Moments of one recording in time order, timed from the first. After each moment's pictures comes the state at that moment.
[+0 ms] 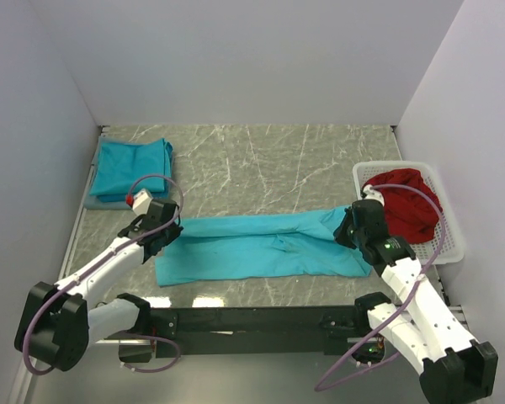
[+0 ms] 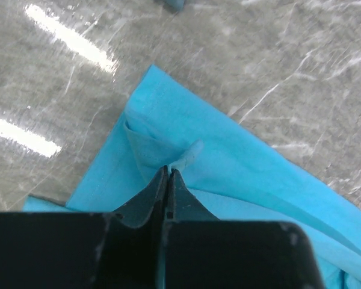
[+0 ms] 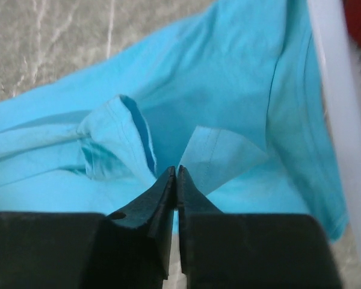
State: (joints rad) left arm -0.37 1.11 0.56 -0.34 -0.37 -0.98; right arm 0.27 0.79 0.62 -0.59 0.12 0.54
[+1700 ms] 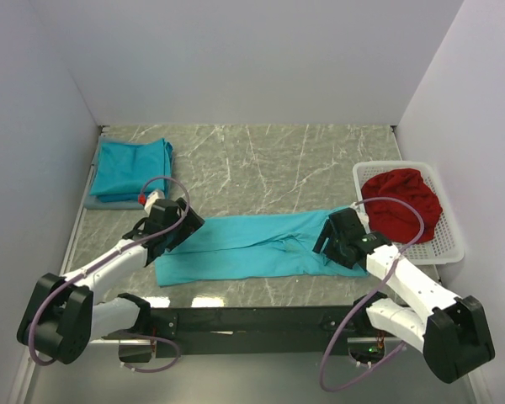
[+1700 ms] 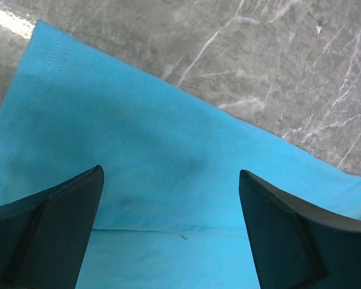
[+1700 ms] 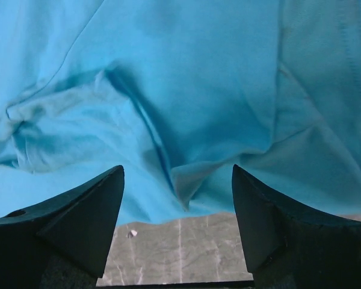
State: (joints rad) left arm -0.38 1.15 0.49 -0.11 -0.13 -0.98; right arm 0.39 1.00 0.51 -0.60 0.14 0.80
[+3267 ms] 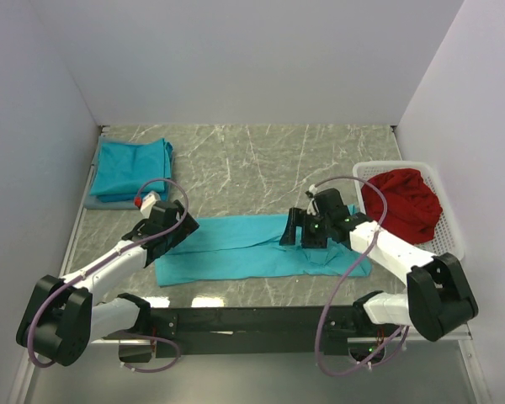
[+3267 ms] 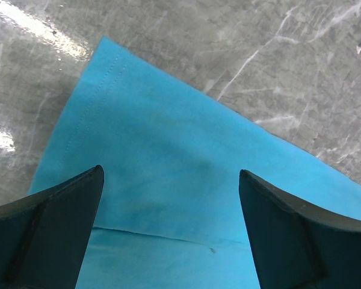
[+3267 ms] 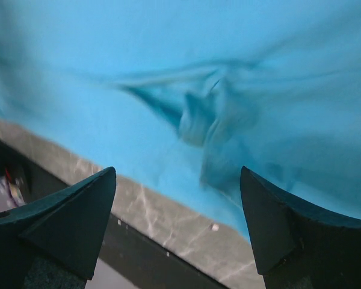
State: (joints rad) left arm -0.38 1.13 0.48 -0.17 -0.24 -0.96; right arm 0.43 1.27 0.66 -0.35 -0.32 0.53
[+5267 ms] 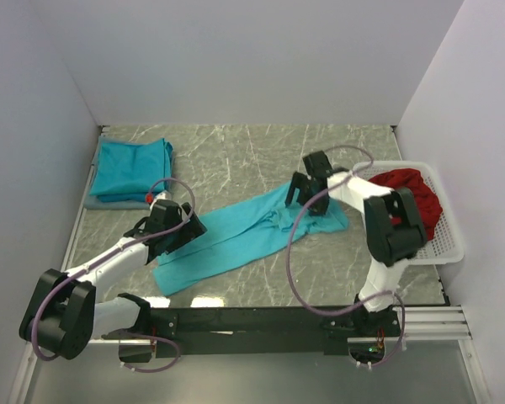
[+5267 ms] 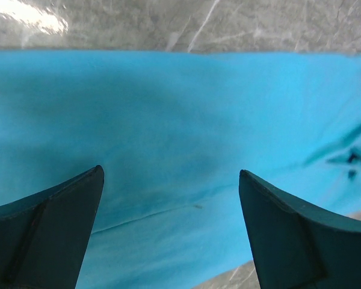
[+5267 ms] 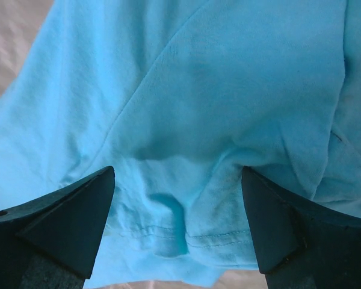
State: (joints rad) left arm -0.37 1.17 0.49 -0.16 -0.05 -0.84; right arm 0.32 1.76 1.08 -0.45 -0.02 0.64
